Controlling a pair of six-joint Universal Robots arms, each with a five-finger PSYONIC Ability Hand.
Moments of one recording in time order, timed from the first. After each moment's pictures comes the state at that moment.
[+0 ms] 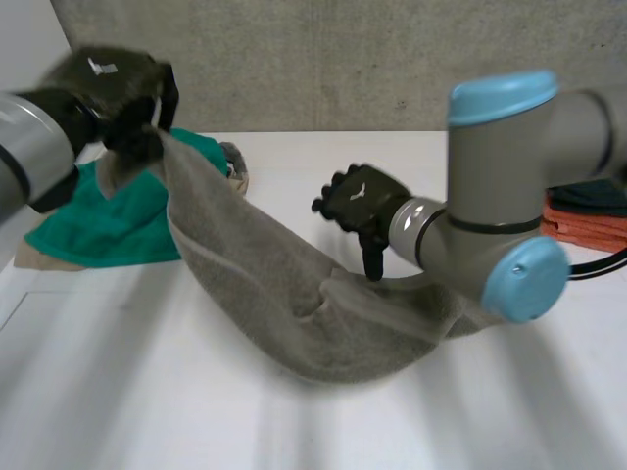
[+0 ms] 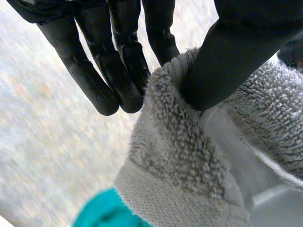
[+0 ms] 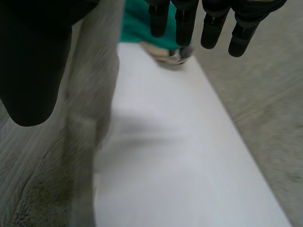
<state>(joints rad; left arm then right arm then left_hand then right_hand) 4.44 -1.69 -1.23 2.87 -1.33 3.46 2.18 -0.85 0.83 0.43 1.37 2.46 1.17 1.20 1.19 1.20 0.98 0.22 0.21 0.21 0.21 0.04</state>
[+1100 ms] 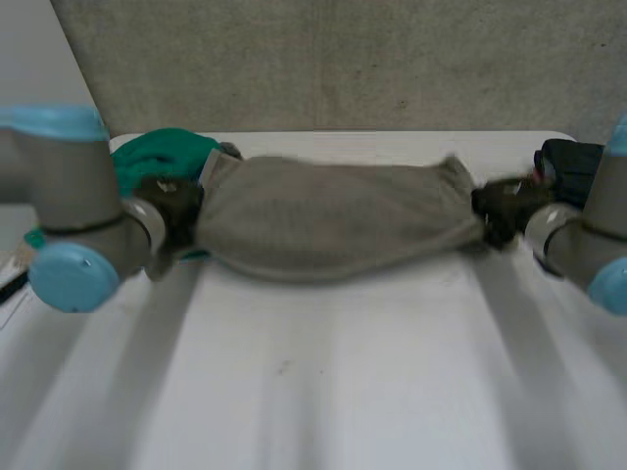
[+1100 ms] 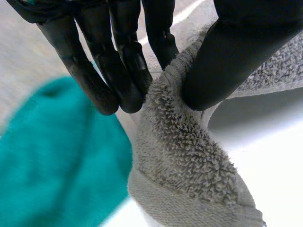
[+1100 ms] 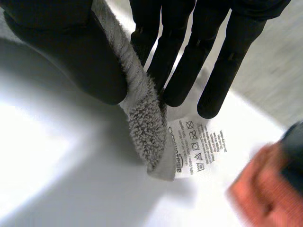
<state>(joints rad) 4.36 -2.23 -1.12 2.93 -1.60 3.49 1.75 -0.88 1.18 0.09 1.35 2.72 1.14 1.16 1.16 1.16 0.96 1.12 1.18 1.19 1.19 1.00</state>
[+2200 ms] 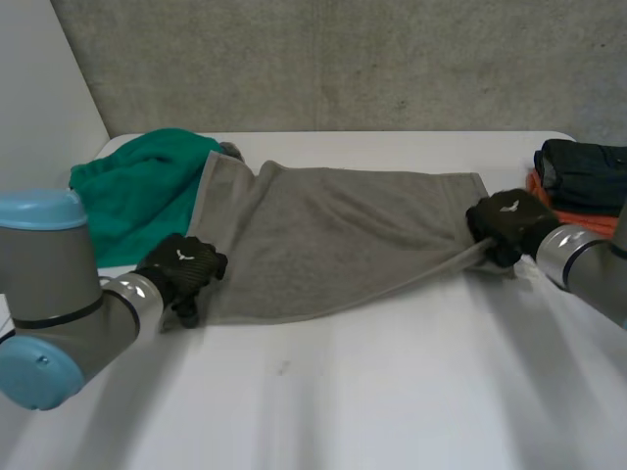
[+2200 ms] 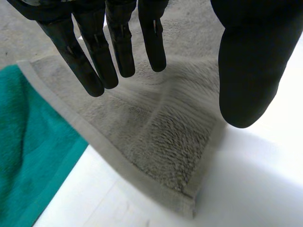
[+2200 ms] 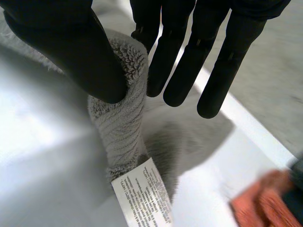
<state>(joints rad) 4.40 -2.04 -1.60 3.15 -1.39 3.73 1.68 -1.01 1.38 0.01 1.18 2.58 0.50 0.50 0.50 0.51 0.33 1.10 1.17 1.19 1.19 1.00</state>
